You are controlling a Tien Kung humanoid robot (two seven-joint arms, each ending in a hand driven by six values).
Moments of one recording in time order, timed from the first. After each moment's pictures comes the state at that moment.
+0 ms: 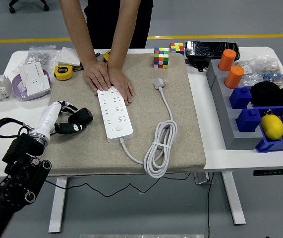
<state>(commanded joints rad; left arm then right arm) -0.30 0.00 -1.45 -0.96 2.13 0.13 0.03 0.08 -0.09 1.41 0.18 -1.45 -0.02 -0.10</state>
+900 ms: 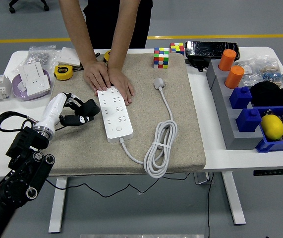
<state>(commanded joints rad) -0.32 0.00 -1.40 -1.04 2.06 0.13 0.03 0.09 -0.09 1.41 0.18 -1.45 -0.02 -0.10</state>
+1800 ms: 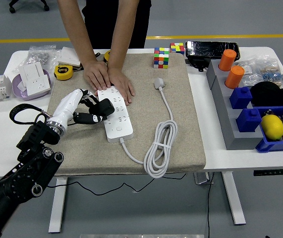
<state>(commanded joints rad) -0.38 0.03 -1.25 -1.00 2.03 0.15 0.02 0.09 -0.09 1.40 0.18 -1.45 -0.02 -0.10</state>
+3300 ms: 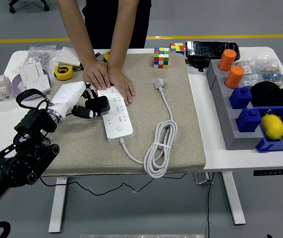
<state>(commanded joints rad) -0.53 0.15 -1.04 -0.88 2.11 0.20 -0.01 0.10 -0.10 1.40 0.18 -1.44 -0.02 -0.10</state>
